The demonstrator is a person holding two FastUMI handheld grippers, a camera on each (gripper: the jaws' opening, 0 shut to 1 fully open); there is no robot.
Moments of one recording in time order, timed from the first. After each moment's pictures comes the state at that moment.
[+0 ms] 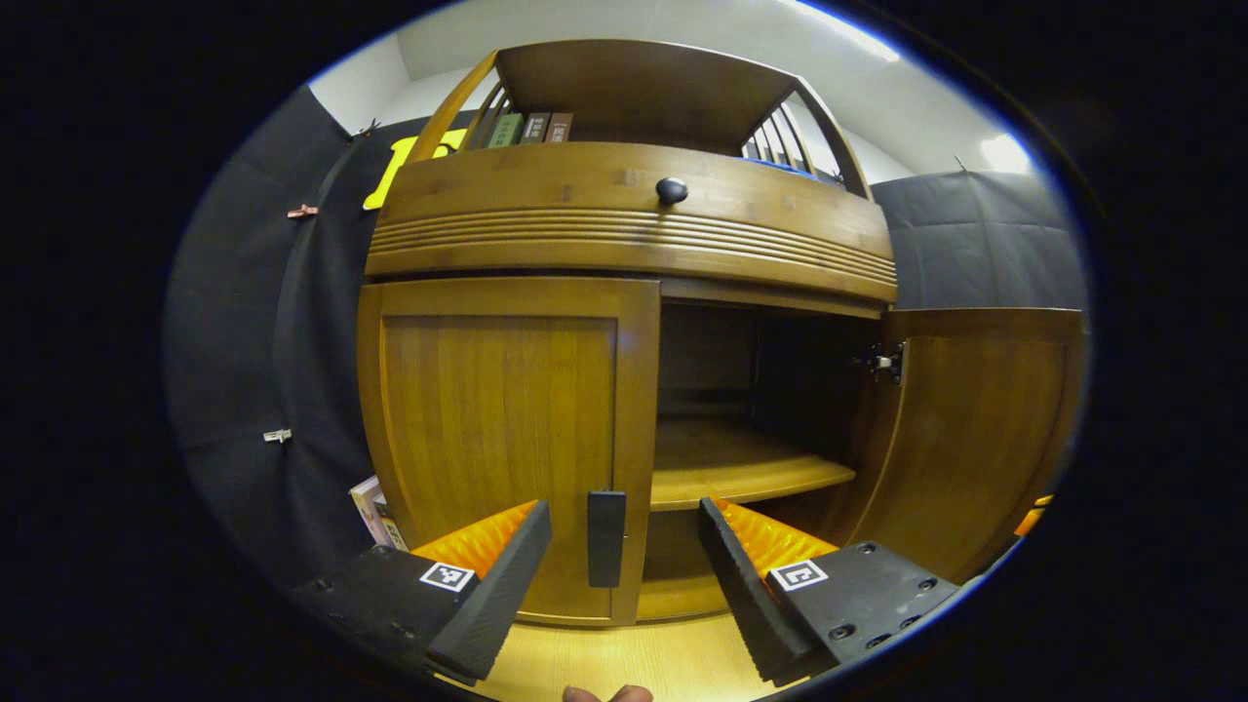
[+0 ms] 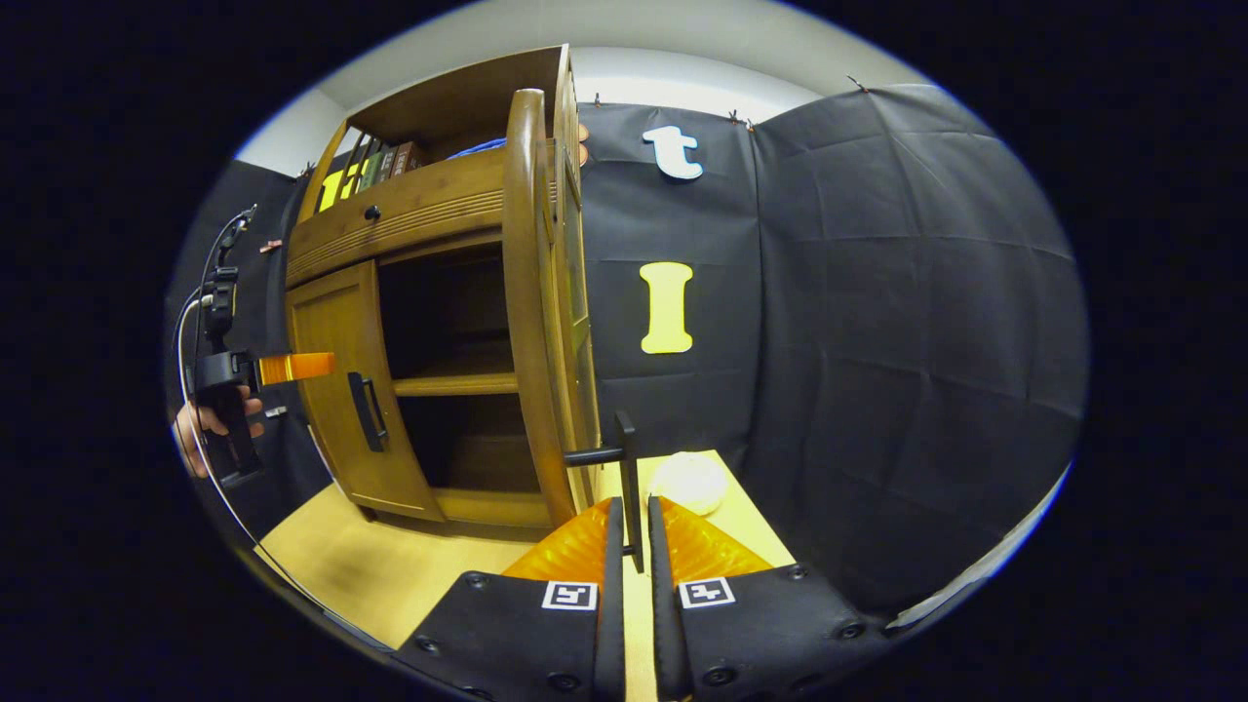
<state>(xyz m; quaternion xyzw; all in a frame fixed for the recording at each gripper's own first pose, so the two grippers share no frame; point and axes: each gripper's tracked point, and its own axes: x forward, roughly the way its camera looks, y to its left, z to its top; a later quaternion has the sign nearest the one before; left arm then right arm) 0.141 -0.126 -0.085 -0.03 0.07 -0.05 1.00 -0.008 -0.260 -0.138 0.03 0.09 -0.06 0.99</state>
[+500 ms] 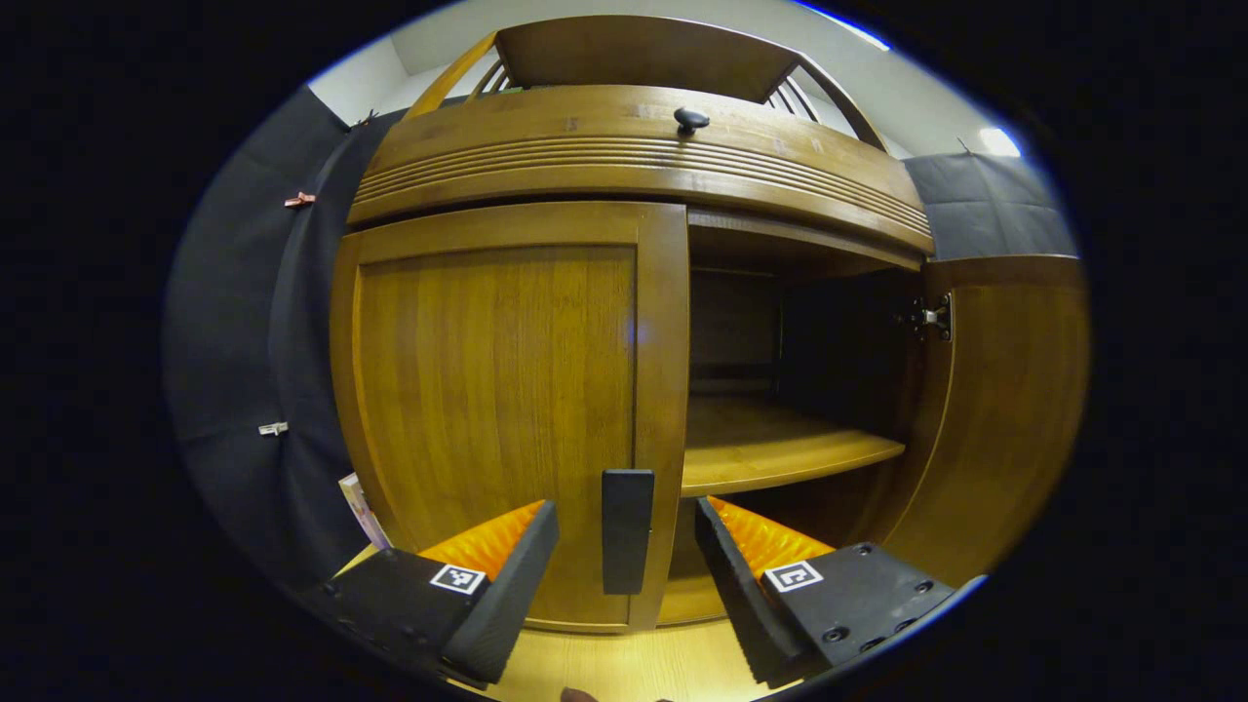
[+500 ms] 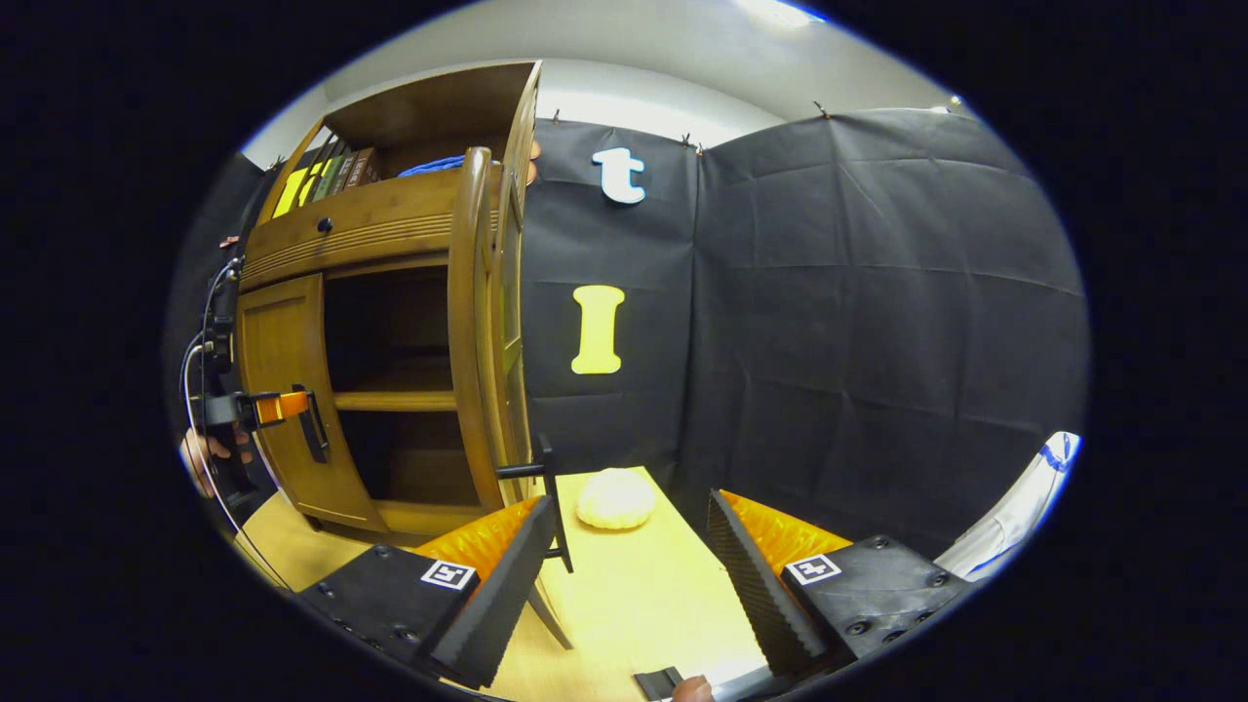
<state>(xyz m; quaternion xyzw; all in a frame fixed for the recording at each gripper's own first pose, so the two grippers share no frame) 0.190 -0.123 -0.130 0.00 0.08 -0.04 1.00 -0.043 -0.300 -0.109 0.02 0.06 -0.15 0.99</state>
